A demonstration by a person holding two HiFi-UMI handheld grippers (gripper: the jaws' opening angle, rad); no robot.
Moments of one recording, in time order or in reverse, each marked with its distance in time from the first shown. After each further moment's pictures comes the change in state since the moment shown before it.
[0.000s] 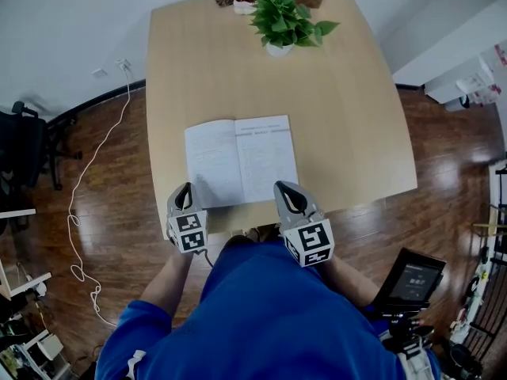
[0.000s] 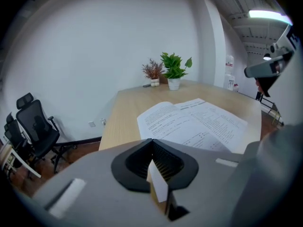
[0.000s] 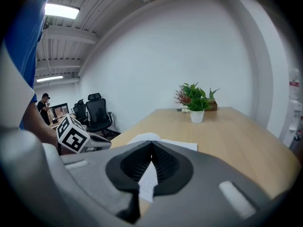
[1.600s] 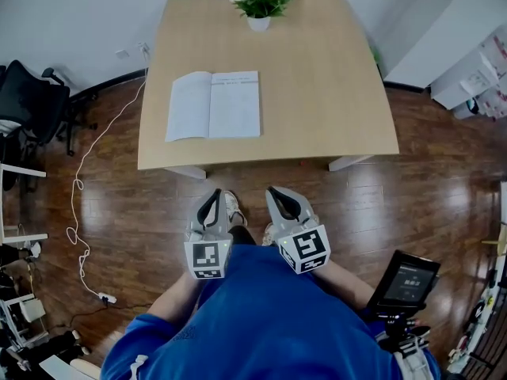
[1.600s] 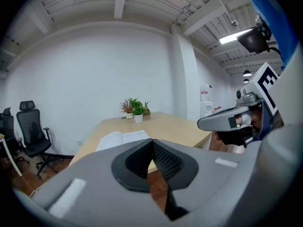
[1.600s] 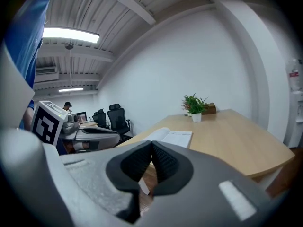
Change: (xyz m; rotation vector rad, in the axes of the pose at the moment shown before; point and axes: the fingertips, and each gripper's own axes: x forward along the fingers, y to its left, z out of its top) left arm -0.277 -0.269 0.004 0.002 -0.408 -0.075; right arm -0.260 0.026 -0.086 -0.018 -0.147 0.171
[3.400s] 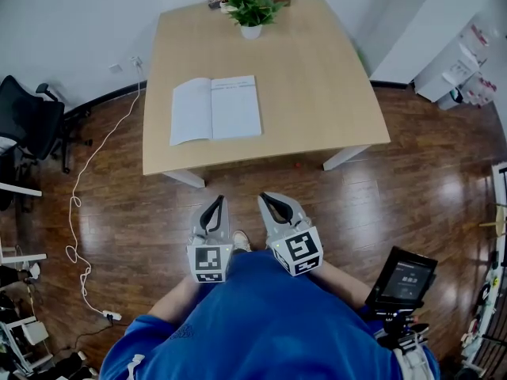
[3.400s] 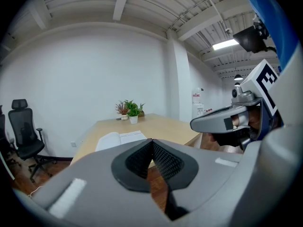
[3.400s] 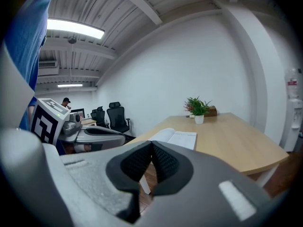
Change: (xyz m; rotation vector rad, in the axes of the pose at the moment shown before) left arm -0.044 0.016 -0.006 0.008 -0.025 -0.098; right arm -0.004 0.069 0.002 -0.037 0.007 -0.038
